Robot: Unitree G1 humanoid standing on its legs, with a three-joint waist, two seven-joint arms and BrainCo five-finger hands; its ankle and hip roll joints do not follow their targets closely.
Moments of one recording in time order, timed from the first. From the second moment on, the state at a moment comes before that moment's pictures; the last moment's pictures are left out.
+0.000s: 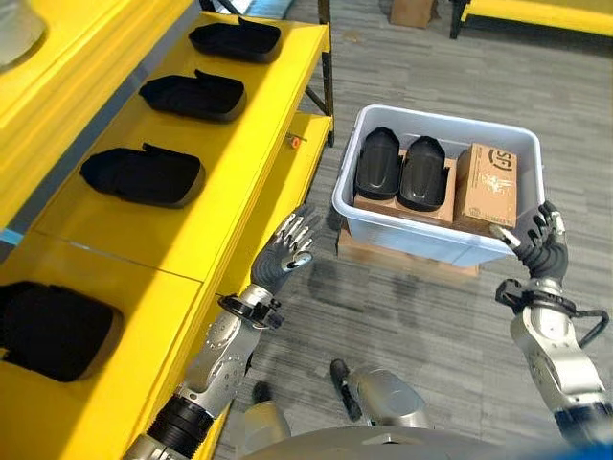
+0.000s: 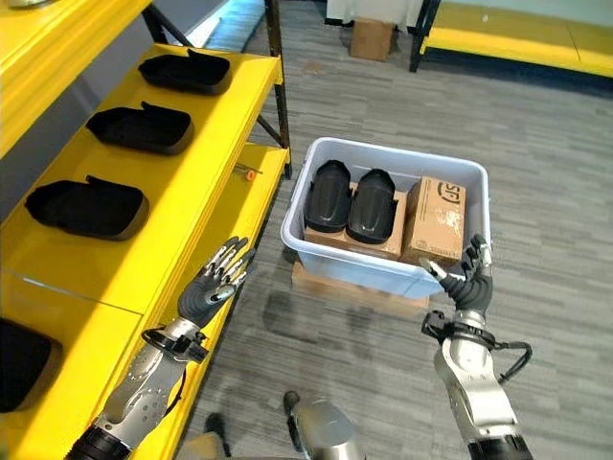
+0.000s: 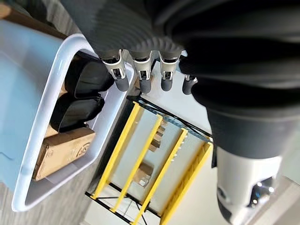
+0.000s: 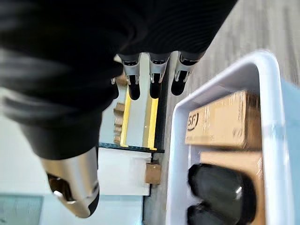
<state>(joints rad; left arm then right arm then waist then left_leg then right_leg) 0.02 0.41 -0.34 -0.03 -0.82 -0.25 -0.22 0.00 -0.45 0.04 -0.04 0.41 -0.07 -0.54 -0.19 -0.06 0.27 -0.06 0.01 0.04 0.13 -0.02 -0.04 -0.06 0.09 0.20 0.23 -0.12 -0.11</state>
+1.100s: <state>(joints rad) 0.07 0.46 -0.40 0.11 -0.60 -0.25 -0.15 -0.12 -0.36 0.25 0.03 0.41 -0.01 -0.52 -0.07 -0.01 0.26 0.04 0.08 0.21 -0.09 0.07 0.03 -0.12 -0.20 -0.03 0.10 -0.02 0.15</state>
